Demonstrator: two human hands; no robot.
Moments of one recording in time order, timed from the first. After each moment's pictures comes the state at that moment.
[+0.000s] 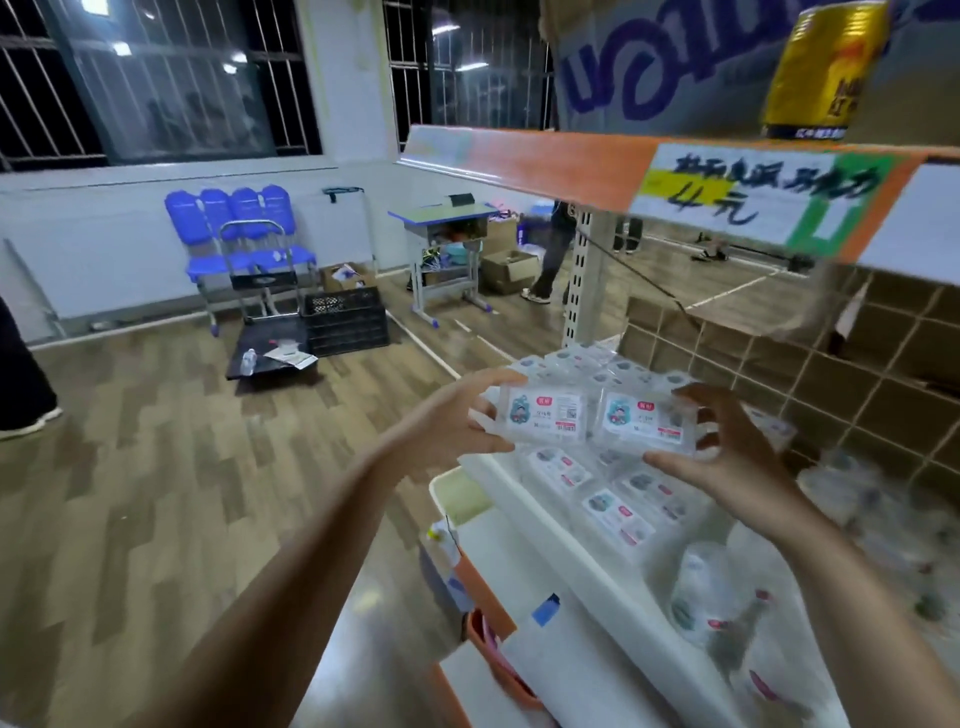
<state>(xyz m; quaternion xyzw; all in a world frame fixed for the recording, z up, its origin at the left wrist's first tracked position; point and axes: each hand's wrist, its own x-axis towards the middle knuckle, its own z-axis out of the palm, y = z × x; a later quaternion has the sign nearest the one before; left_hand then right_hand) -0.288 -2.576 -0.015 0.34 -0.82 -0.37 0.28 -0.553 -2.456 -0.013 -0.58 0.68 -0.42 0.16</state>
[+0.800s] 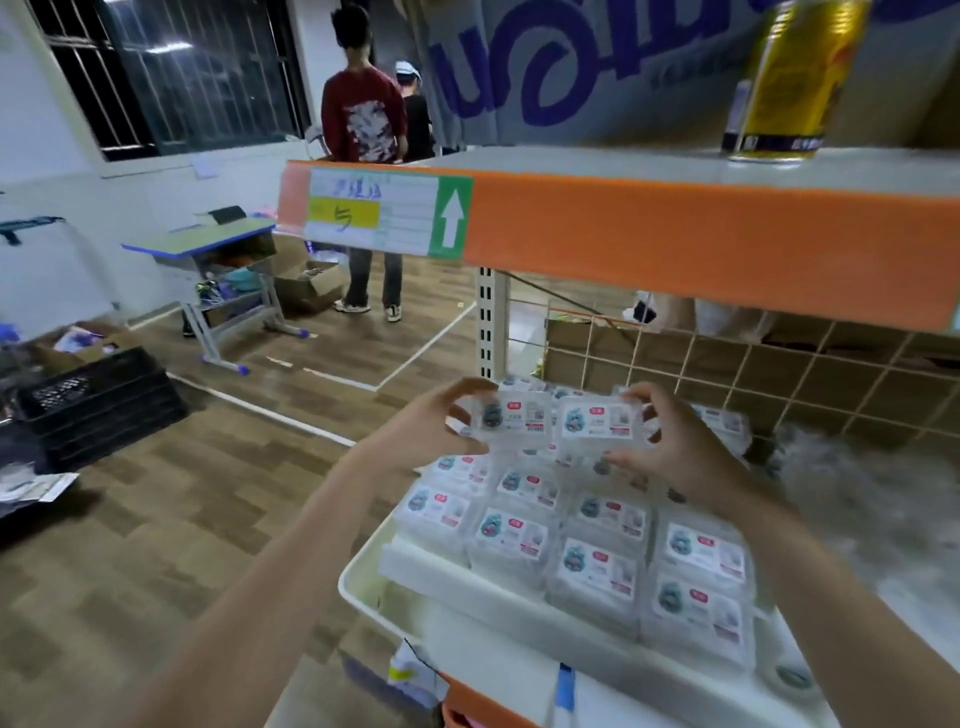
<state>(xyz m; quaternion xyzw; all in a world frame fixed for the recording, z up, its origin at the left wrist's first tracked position) -0.347 -2.794 -0.018 0.18 -0.88 -0.41 0.12 -0.529 -2.566 -0.016 -0.45 0.81 -0.36 0.08</state>
